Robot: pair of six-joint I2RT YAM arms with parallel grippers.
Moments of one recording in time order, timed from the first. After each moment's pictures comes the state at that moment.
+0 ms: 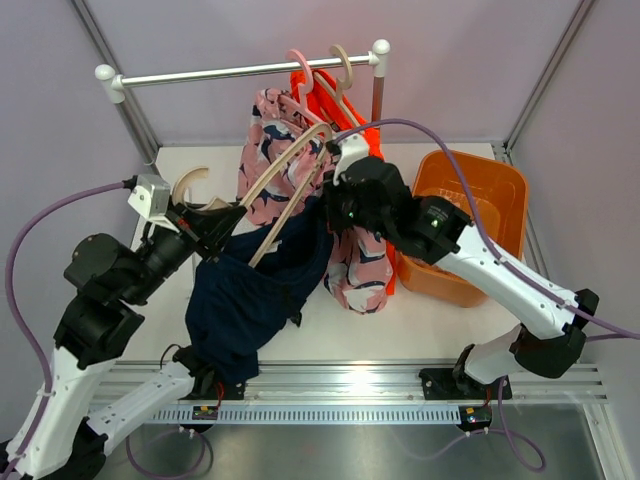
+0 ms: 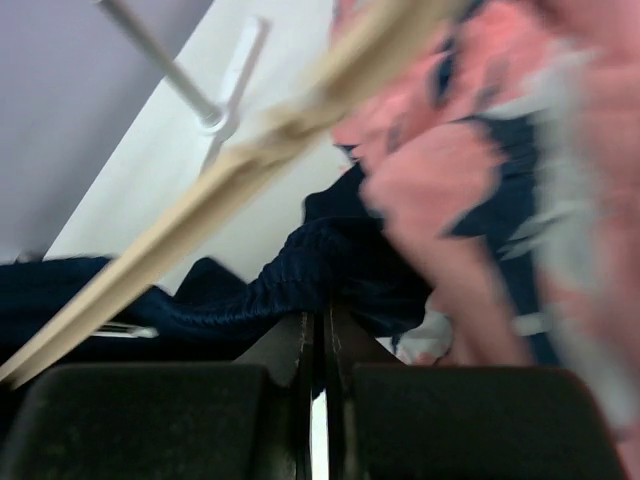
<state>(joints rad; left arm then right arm) -0.60 0.66 1.24 -0.45 0.13 -0.25 0.95 1.45 1.73 -0.70 0.24 0.39</state>
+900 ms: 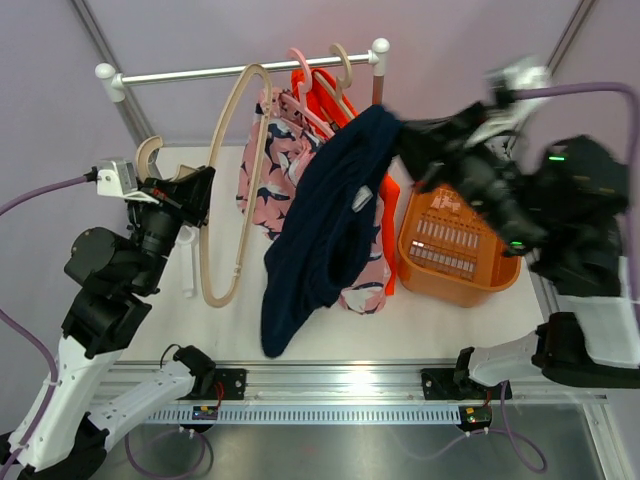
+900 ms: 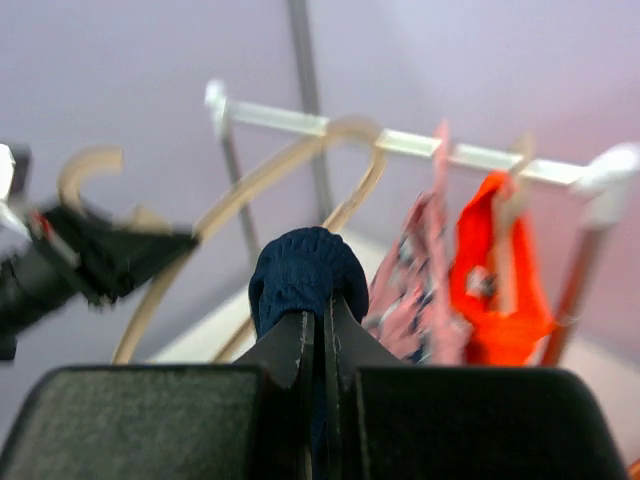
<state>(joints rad) -0.60 0.71 1.24 -0.25 -0.28 -0.34 1.18 1.36 2.25 -0.68 0.44 0.03</state>
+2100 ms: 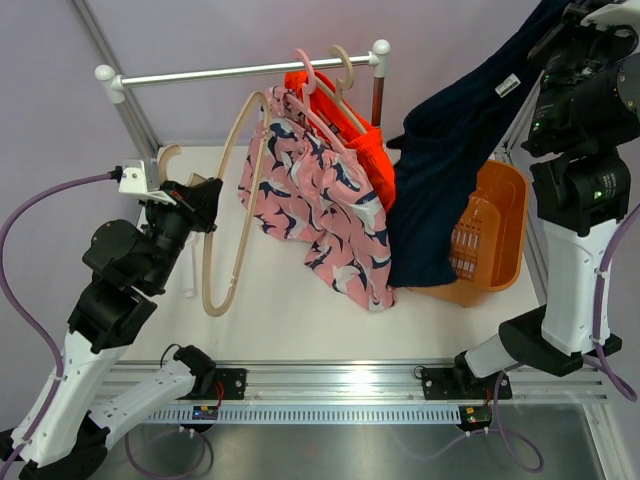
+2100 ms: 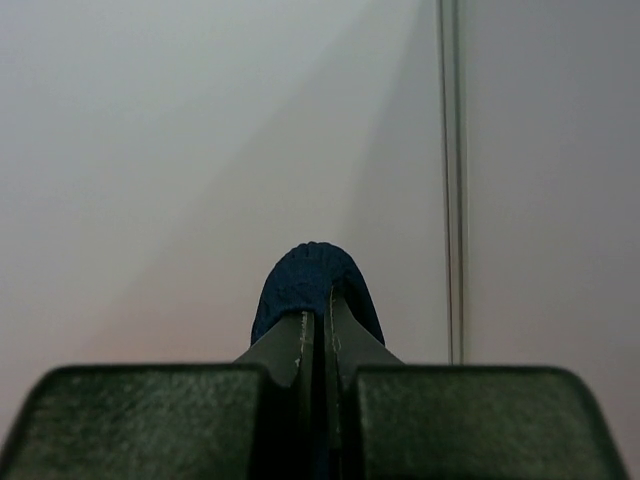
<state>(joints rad) -0.60 0.73 1.22 -0.37 -0.30 -0.30 0.45 1.51 2.46 -0.34 0.68 -0.23</state>
